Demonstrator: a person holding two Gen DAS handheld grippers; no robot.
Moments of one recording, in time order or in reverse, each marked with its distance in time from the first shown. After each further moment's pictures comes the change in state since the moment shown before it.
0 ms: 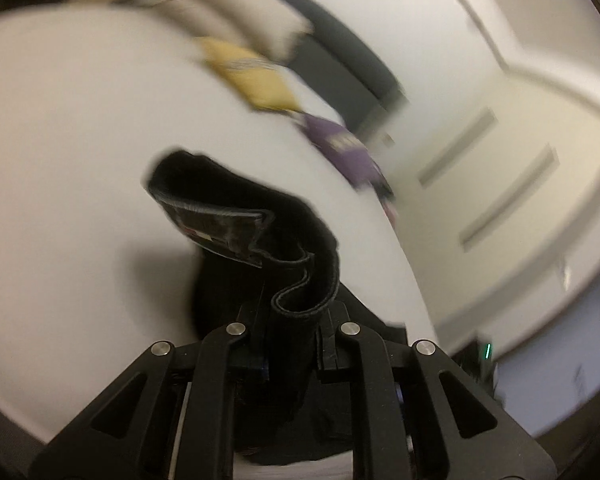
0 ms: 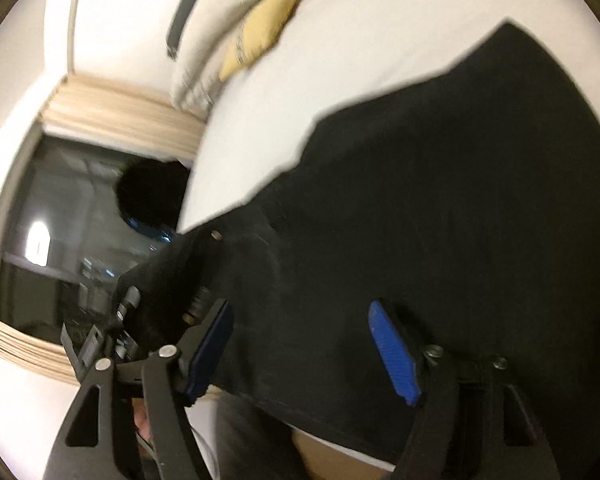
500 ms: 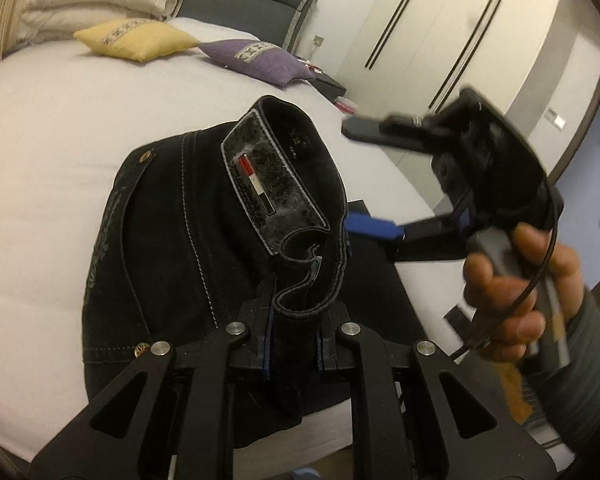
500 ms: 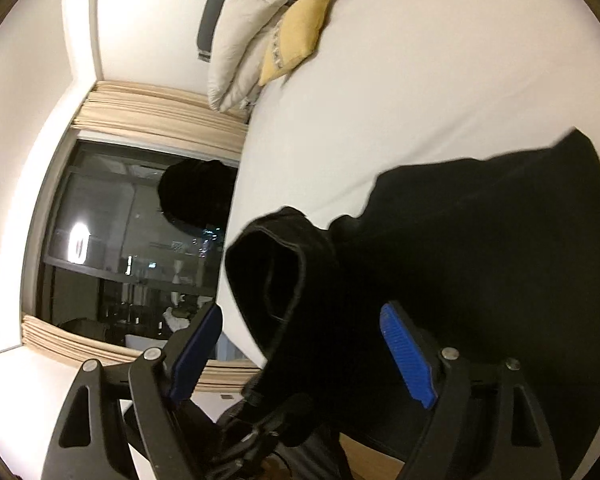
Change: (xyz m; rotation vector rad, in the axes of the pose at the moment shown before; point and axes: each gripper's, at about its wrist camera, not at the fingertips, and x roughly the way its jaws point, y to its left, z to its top) left arm 0.064 -0.089 -0.087 0.371 0.235 -0.003; right arm -0.029 0.019 0.046 -0.008 0.068 0.139
